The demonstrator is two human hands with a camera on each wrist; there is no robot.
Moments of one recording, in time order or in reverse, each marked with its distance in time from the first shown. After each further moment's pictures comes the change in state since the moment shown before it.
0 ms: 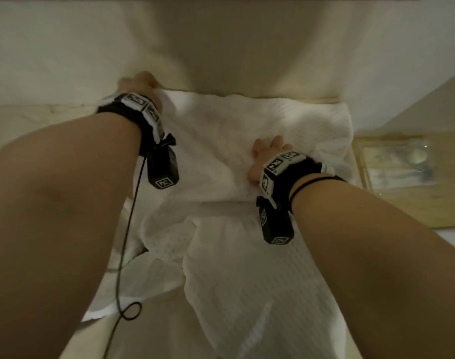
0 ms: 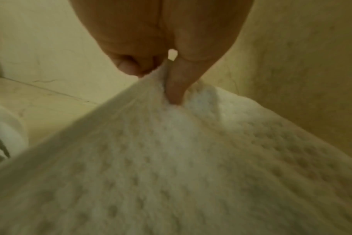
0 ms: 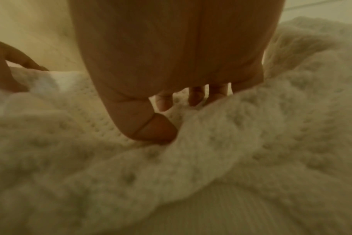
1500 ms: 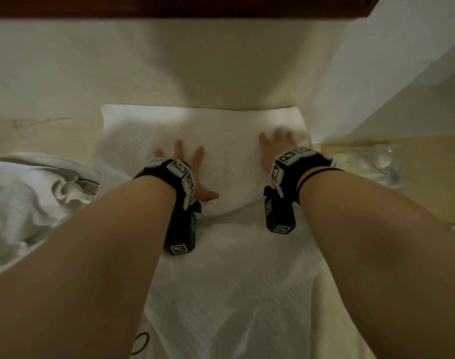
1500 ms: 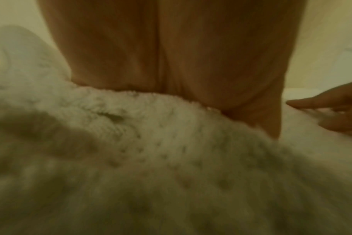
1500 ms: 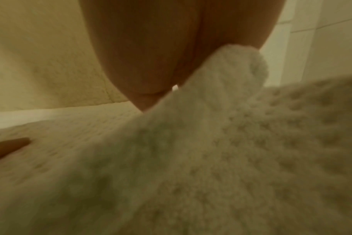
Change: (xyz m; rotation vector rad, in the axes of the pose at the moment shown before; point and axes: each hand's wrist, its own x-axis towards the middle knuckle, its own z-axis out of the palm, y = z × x) left_hand -0.080 0.066 0.086 0.482 -0.525 0.272; right_hand 0.032 0.086 -0.020 0.008 0.100 0.036
